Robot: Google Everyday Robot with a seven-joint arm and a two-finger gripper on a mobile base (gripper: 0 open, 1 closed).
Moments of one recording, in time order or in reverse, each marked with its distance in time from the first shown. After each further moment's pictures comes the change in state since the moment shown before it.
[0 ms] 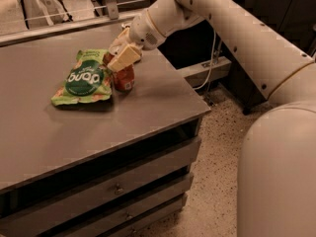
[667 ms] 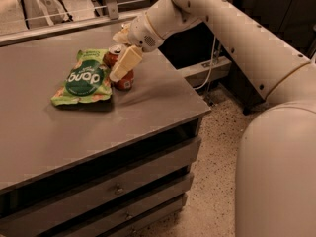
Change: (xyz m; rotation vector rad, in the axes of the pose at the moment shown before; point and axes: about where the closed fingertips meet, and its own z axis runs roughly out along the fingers) arm 0.000 0.001 0.005 -0.008 -0.002 0.000
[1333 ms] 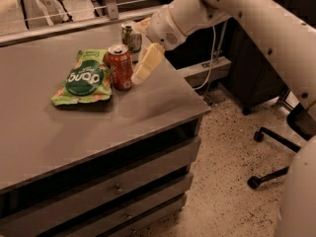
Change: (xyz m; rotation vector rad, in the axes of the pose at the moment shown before) arm 0.008 0.025 -0.052 0.063 0.023 -0.032
